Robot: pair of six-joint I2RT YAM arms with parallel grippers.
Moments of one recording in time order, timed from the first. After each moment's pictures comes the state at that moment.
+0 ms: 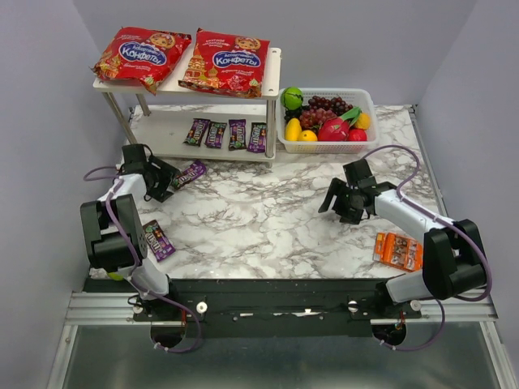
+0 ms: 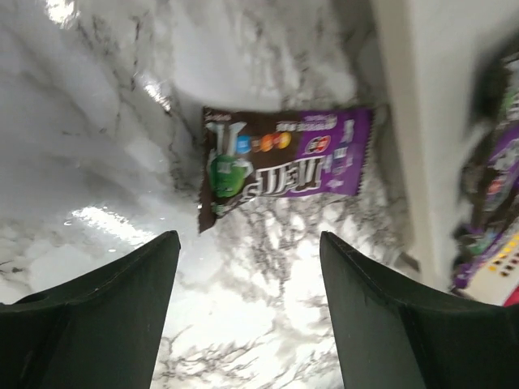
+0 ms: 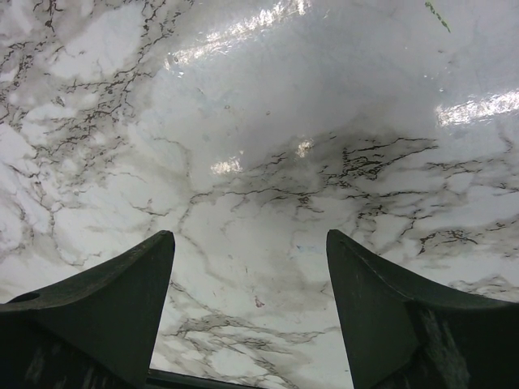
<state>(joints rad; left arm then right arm) 0.24 1.62 0.96 -0.24 0.24 -0.91 0.31 1.43 0.81 -0.47 -0.05 0.69</state>
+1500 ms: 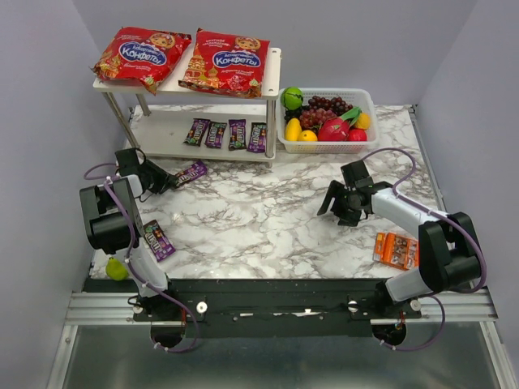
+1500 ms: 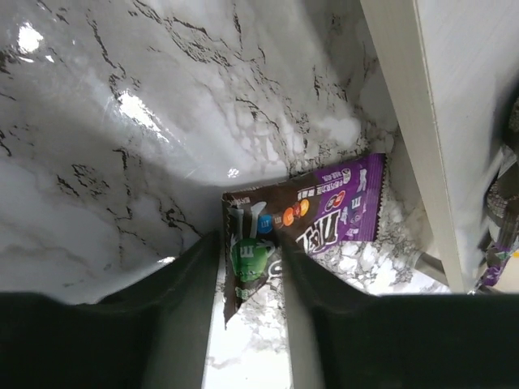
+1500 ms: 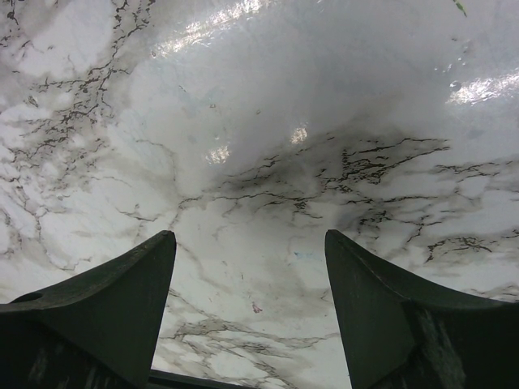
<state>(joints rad) 0.31 1.83 0.98 -0.01 0.41 -0.75 0.31 1.48 0.81 -0.46 -0.07 0.71</state>
